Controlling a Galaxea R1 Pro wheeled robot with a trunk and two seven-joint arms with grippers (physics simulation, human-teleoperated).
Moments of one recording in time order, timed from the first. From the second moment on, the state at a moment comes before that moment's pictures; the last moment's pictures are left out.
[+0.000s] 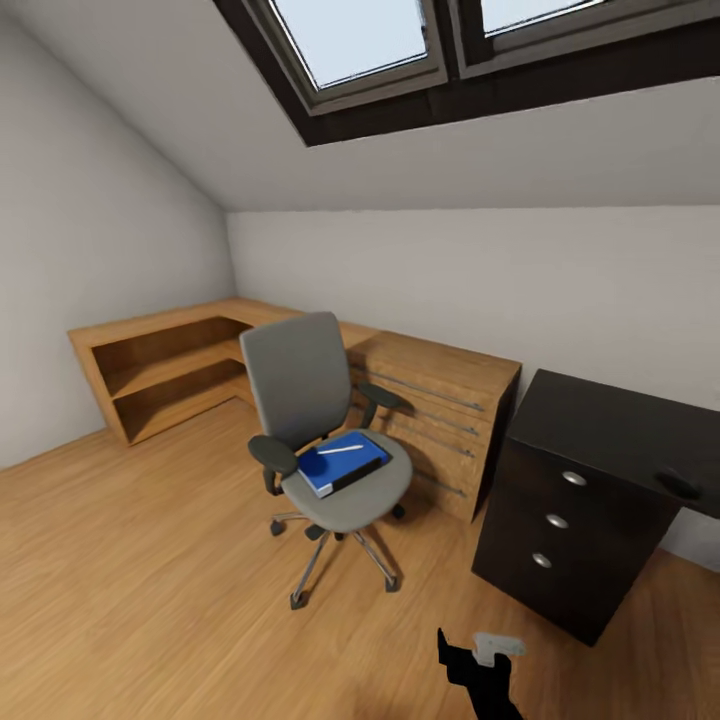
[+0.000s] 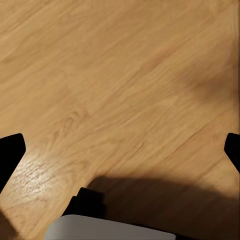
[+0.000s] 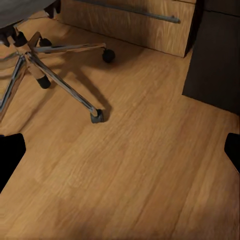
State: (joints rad) left arm -0.09 -0.04 0.04 -0.40 0.19 -0.10 0.11; right arm -0.52 0.07 0.07 0.02 -0.19 -0.61 -0.02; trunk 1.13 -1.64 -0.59
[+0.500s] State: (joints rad) left arm -0.09 -0.05 0.03 -0.40 0.19 -0.11 0.11; right arm -0.52 0.07 0.07 0.02 -0.18 -0.61 -0.02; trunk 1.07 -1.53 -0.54
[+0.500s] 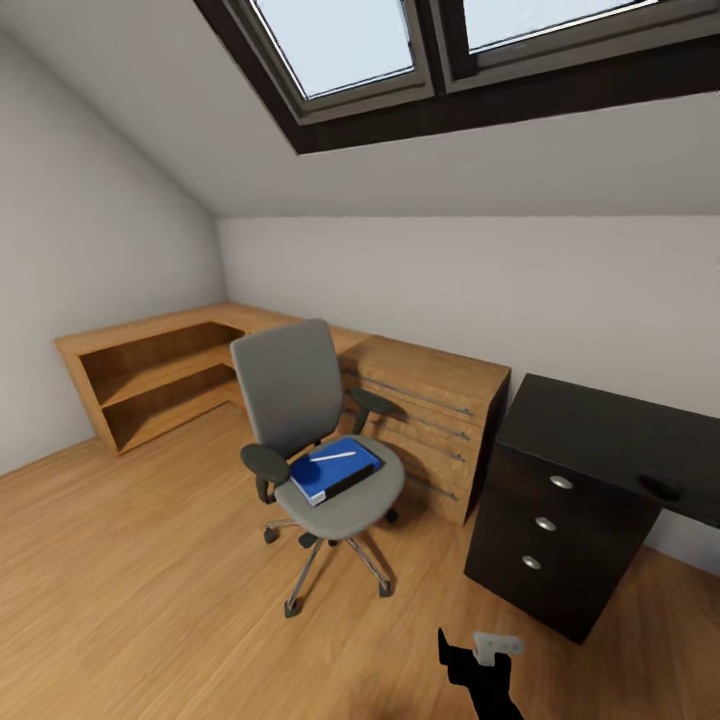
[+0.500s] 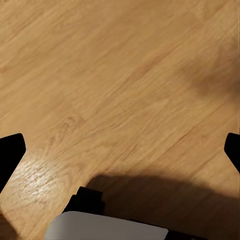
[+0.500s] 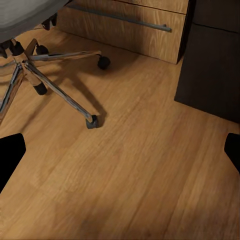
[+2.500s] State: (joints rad) left arm -0.09 -0.10 -0.01 -0.29 0.19 -0.29 0.11; right arm -0.52 0.08 0.07 0.02 -0.17 -0.57 -0.01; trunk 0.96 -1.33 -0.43
